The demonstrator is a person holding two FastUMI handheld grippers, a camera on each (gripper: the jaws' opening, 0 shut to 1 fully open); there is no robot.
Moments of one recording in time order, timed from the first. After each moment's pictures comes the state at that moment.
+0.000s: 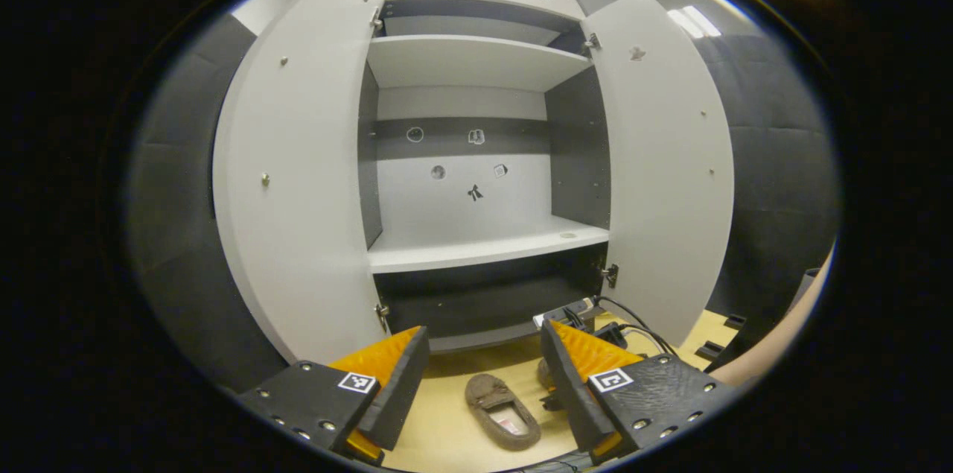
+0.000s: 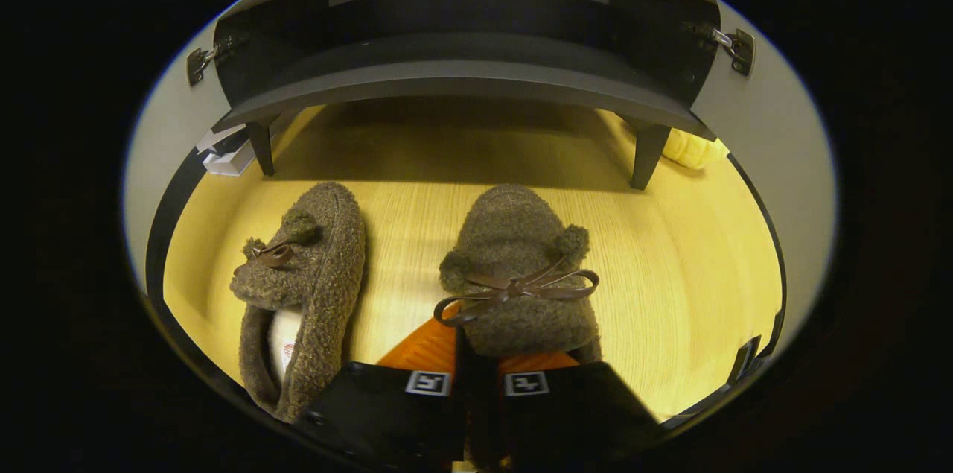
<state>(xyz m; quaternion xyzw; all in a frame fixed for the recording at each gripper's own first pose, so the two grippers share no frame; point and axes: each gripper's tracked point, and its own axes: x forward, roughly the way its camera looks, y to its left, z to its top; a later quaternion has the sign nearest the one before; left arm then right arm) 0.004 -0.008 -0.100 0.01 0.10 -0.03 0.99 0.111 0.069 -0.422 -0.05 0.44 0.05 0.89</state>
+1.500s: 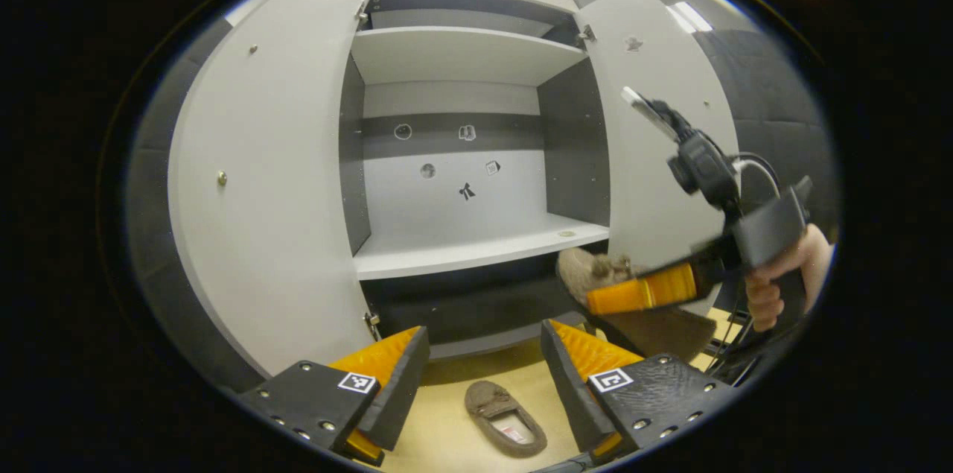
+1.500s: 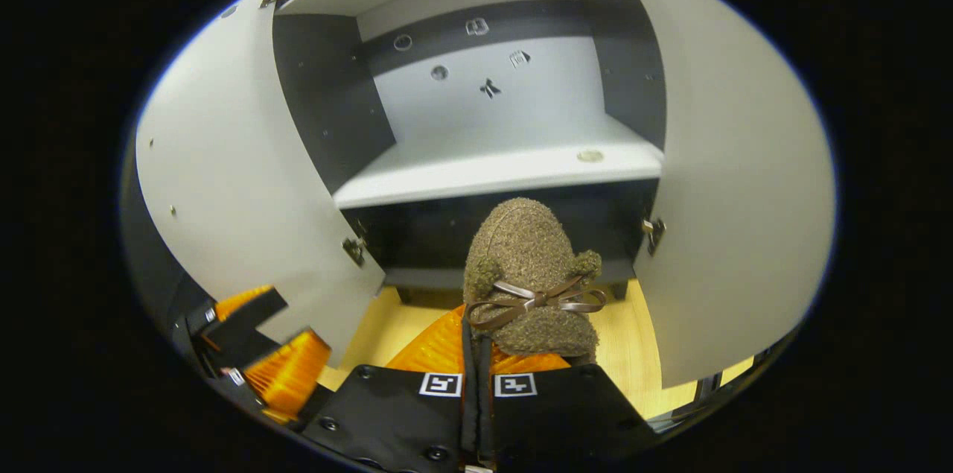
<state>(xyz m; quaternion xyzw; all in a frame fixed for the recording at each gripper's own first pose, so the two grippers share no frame) 0.037 -0.005 -0.103 0.02 0.10 -0.05 0.99 0.083 0.095 -0.112 0.06 0.25 0.16 0.95</state>
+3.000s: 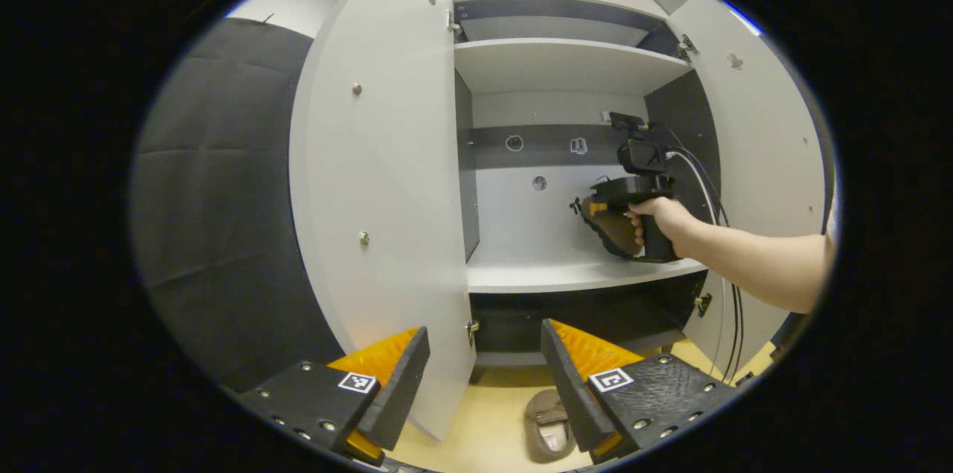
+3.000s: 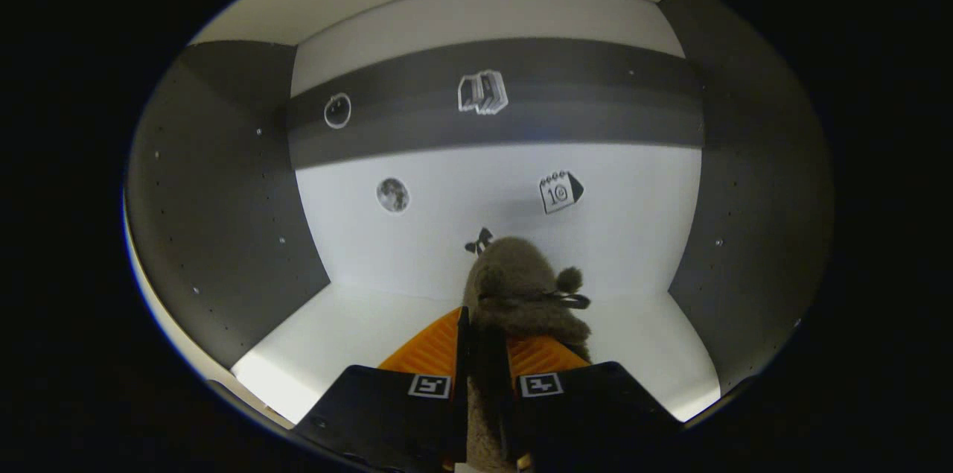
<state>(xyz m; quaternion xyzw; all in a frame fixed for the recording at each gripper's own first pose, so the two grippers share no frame) 0.029 0.071 -0.057 0.01 0.10 0.16 0.98 0.393 0.133 -0.023 0.00 0.14 0.14 0.98</state>
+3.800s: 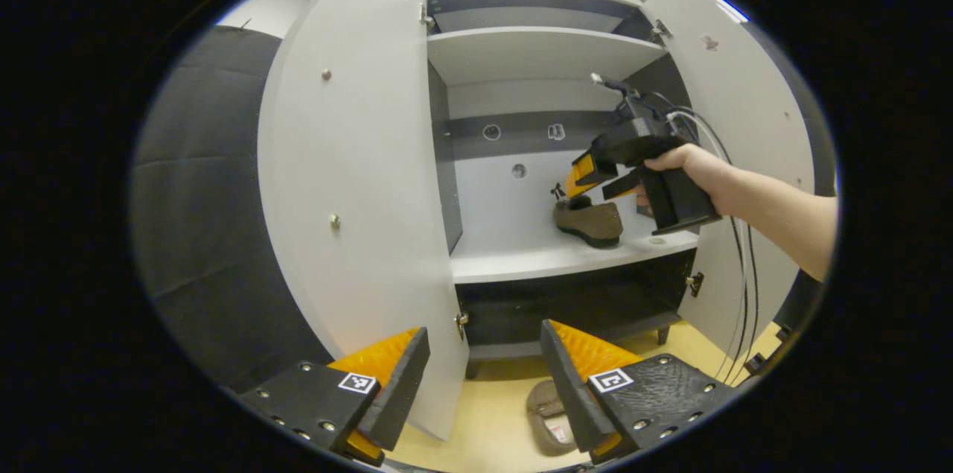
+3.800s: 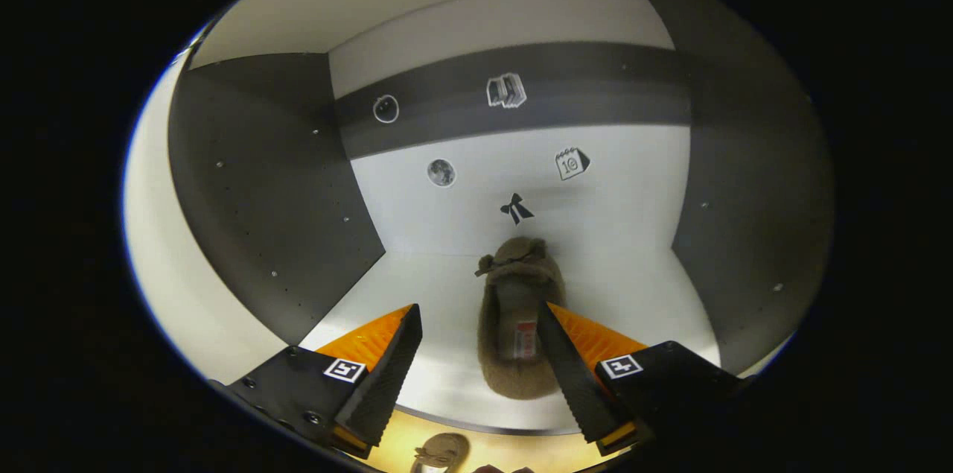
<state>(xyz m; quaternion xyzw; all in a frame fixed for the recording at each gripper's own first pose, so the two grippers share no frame) 0.030 0.064 -0.091 0.03 0.13 0.13 0.98 0.286 0.129 0.004 0.01 0.17 0.18 0.97</state>
